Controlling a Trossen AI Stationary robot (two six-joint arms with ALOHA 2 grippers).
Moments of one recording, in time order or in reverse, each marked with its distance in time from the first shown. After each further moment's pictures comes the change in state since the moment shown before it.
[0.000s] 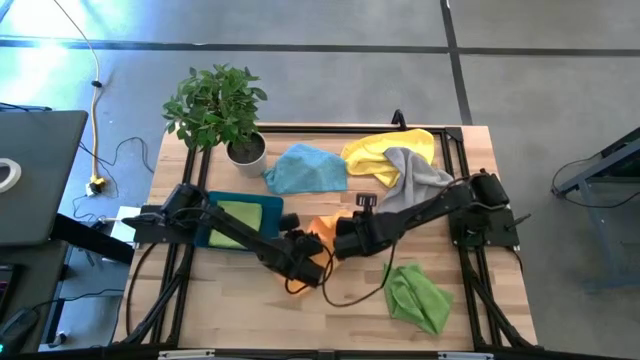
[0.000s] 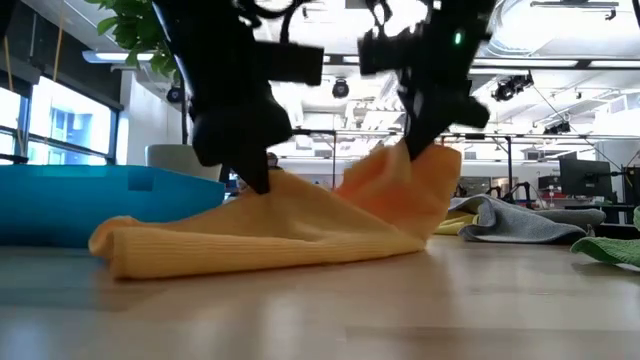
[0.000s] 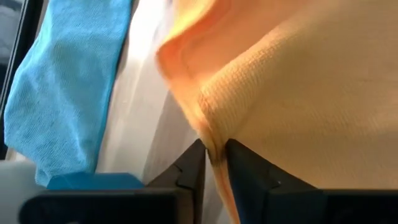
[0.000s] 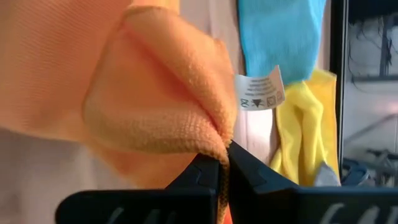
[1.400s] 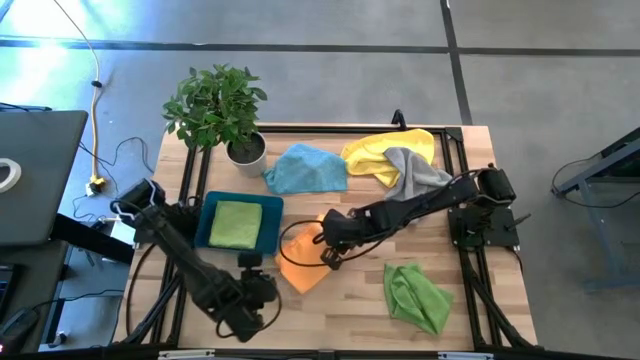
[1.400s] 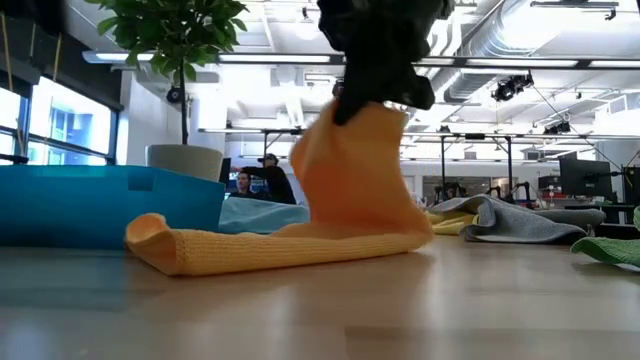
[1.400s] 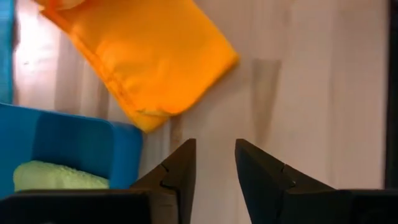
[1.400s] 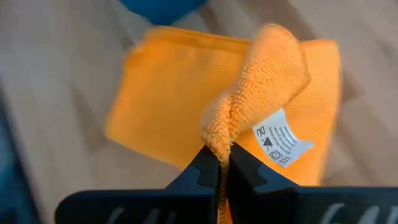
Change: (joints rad) left arm -0.421 -0.283 0.004 -0.160 0.248 -0.140; right arm -0.039 -0.067 0.010 0.439 -0.545 0.491
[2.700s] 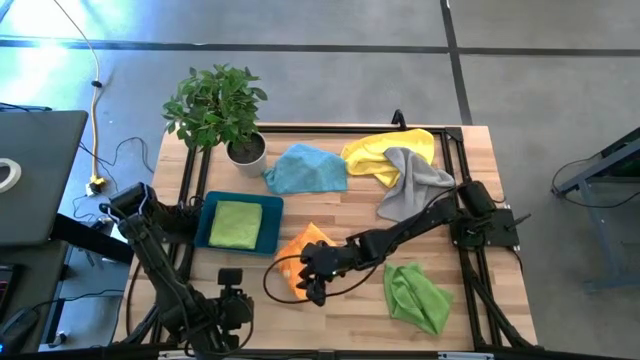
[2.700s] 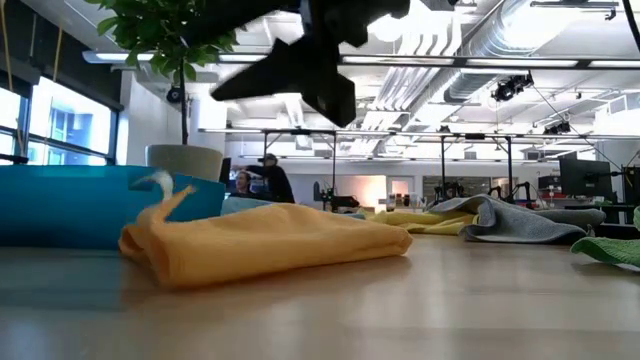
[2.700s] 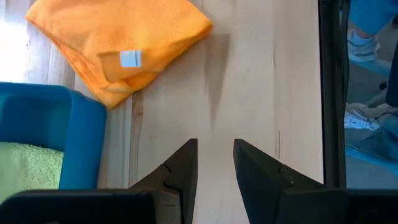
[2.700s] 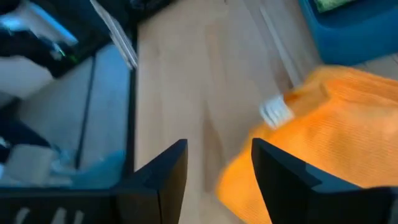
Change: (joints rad) left arm -0.178 -0.005 0.000 -0.015 -0.039 -0.159; right arm 0.106 0.181 0.001 0.550 -0.089 -0.118
